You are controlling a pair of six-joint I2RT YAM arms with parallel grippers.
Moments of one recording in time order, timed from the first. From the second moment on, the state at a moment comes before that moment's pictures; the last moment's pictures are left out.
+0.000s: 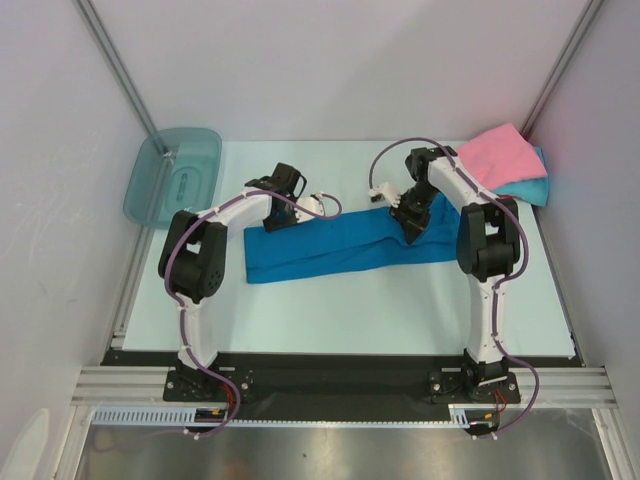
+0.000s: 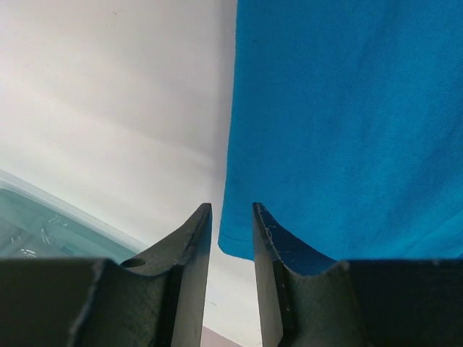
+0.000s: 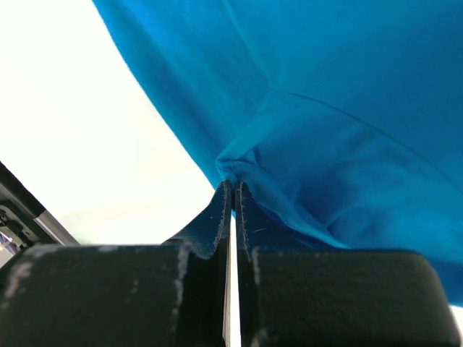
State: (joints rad) left arm -0.41 2.01 1.48 -0.64 -0.14 0.96; right arm 0.22 2.20 1.89 -1.32 -0.37 -0.97
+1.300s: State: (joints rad) left arm -0.41 2.01 1.48 -0.61 -0.12 0.97; right arm 0.17 2.15 1.88 -1.27 -0.33 -0.87
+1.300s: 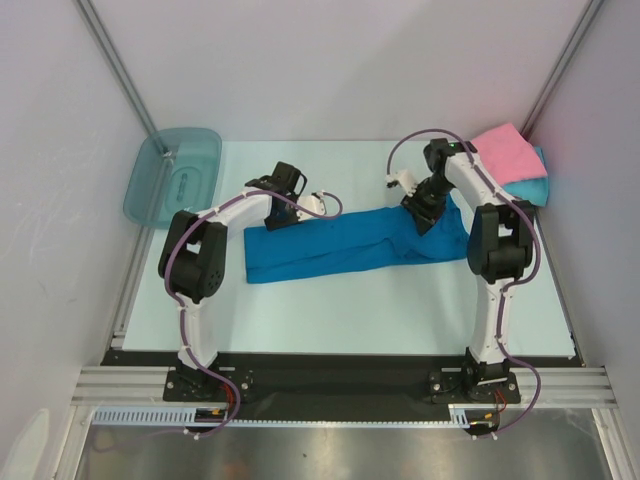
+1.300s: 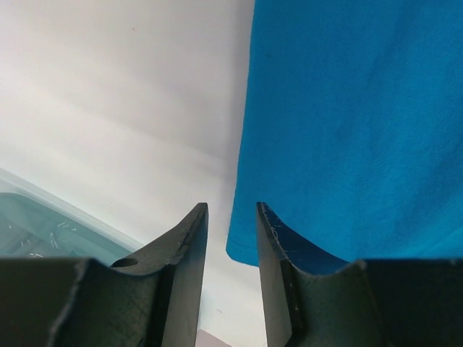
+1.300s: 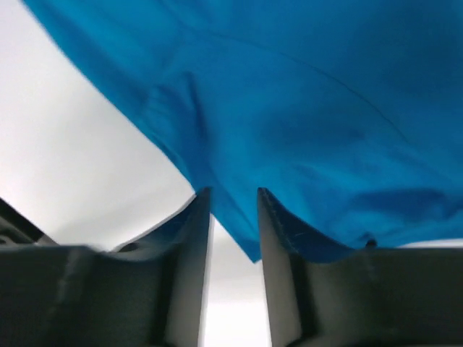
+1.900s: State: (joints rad) left arm -0.41 2.01 1.48 -0.61 -0.12 0.97; right arm 0.20 2.15 1.82 -1.22 -0.31 -0.84
